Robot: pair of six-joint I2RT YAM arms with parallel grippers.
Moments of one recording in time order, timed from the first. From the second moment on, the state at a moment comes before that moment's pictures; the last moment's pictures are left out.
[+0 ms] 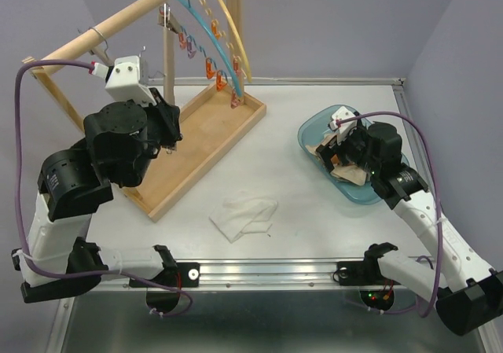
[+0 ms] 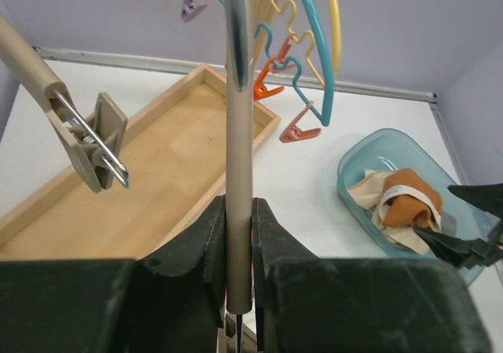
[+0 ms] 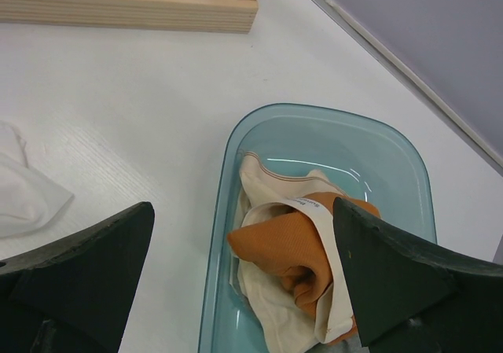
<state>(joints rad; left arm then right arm) -1.06 1.14 2.02 -1.17 -0.86 -0.49 0.37 0.94 0.90 -0.28 -0.21 -0.38</state>
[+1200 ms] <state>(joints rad) -0.73 1.20 1.99 -1.15 -0.57 -0.51 0.37 0.93 0.85 -0.28 -0.41 -0.32</state>
